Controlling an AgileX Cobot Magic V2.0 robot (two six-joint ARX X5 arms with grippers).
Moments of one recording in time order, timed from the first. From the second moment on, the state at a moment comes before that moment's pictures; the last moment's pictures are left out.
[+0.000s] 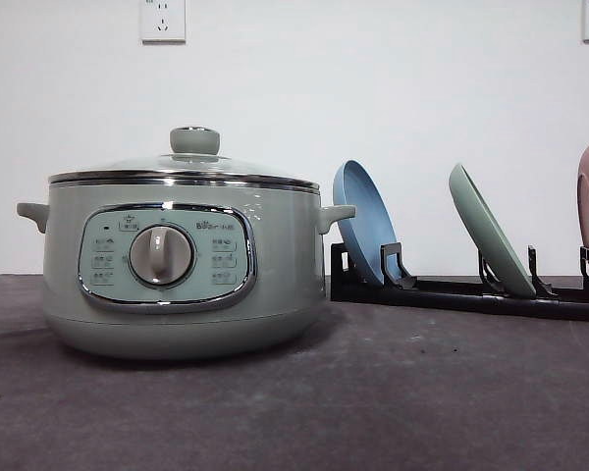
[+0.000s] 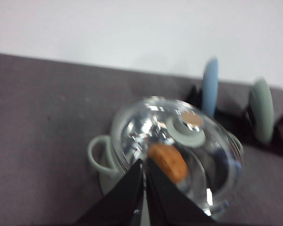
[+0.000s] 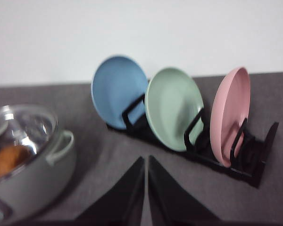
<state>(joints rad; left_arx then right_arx) 0.00 0.57 0.94 -0.69 0.32 -0.15 0.11 0.45 0.89 -0.70 -0.12 0.15</state>
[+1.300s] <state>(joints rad) -0.12 0.76 1.11 -0.96 0.44 0.01 0.11 0.76 1.12 -1.03 -0.29 -0.03</state>
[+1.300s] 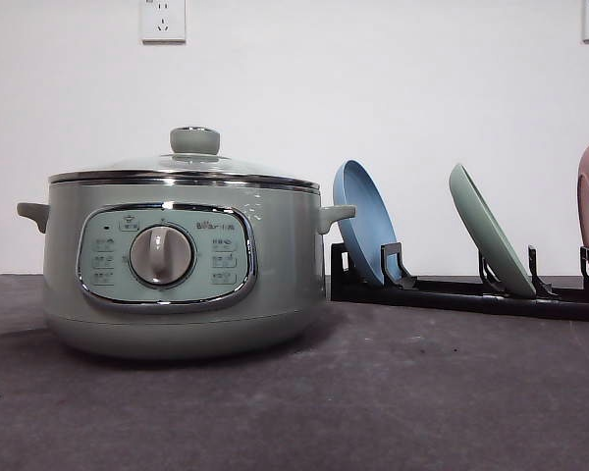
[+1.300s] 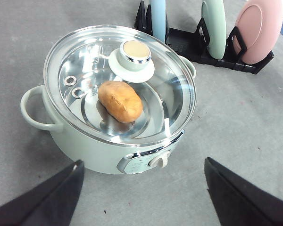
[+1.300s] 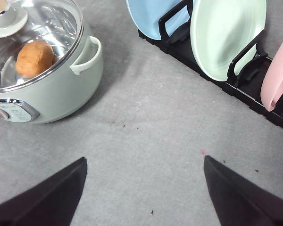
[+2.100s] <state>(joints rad) -0.12 0.76 1.11 -0.96 0.44 0.01 0.11 1.24 1.48 -0.82 -0.29 0.08</state>
